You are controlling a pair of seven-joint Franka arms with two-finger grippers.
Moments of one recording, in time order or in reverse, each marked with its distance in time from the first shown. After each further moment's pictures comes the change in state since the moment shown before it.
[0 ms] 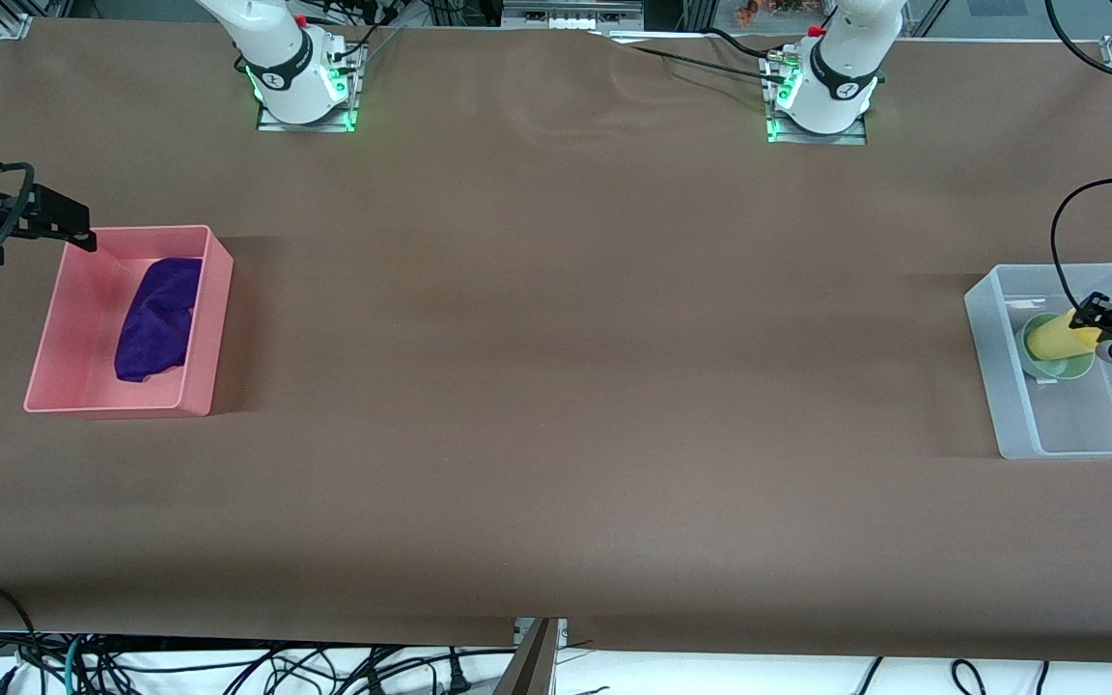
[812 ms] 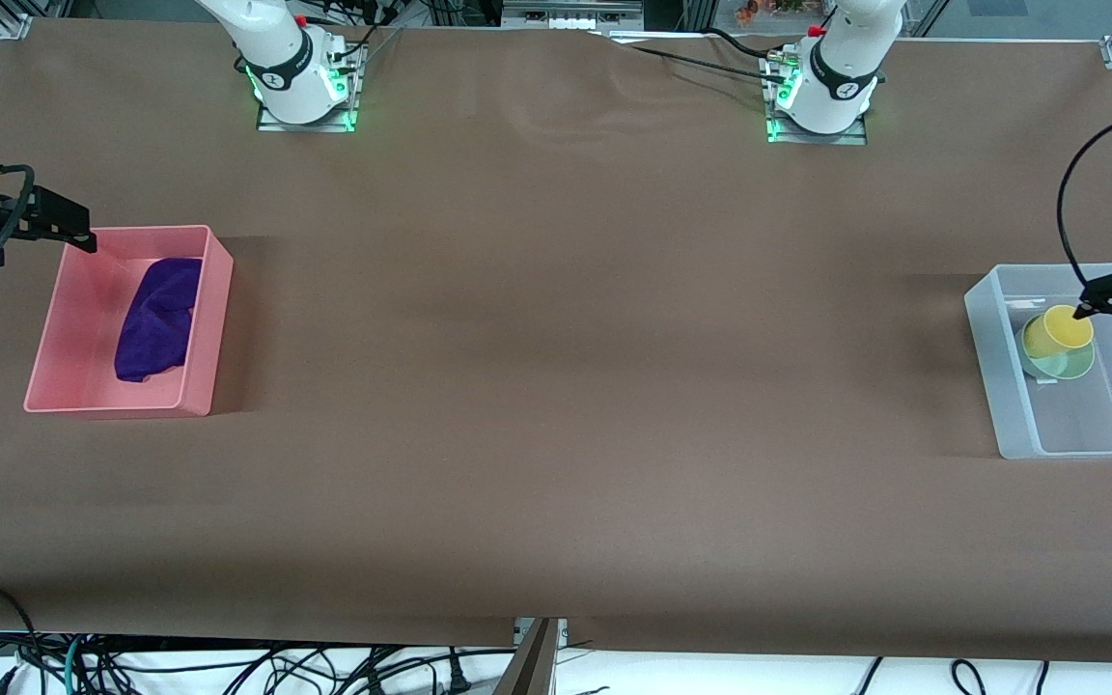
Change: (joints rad) left arm -0.005 -0.170 -0.300 0.205 -0.103 -0.316 -0.158; right arm -0.001 0.003 0.000 0.000 0.000 0.001 0.000
